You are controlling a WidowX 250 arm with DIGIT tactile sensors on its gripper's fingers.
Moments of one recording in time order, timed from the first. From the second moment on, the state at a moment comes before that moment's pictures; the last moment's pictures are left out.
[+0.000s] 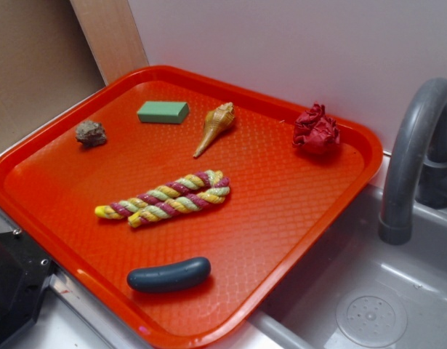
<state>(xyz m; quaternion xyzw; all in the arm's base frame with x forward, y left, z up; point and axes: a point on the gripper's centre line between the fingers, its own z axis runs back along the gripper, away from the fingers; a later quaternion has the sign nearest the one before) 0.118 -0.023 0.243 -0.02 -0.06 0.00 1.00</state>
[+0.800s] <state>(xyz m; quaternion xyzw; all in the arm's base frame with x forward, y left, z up) 0.141 -0.079 0.221 -0.04 -0.06 -0.13 0.99</state>
